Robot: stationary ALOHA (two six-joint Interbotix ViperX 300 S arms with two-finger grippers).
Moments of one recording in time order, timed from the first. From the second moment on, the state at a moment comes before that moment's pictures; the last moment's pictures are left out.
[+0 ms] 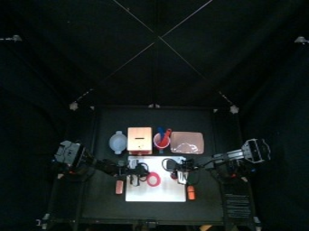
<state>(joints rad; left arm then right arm) -0.22 0.21 0.85 -0.48 -0.53 0.27 0.08 -0.16 0.79 0.18 0.39 0.11</state>
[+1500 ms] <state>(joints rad) -0.10 0.27 0.59 -0.21 0.10 0.26 0.04 -0.17 0.79 0.19 0.29 0.11</state>
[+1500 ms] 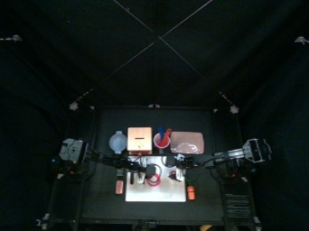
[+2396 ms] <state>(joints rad) -0.04 0.01 0.71 -0.21 -0.01 0.26 0.04 -0.17 0.81 0.20 0.29 0.11</state>
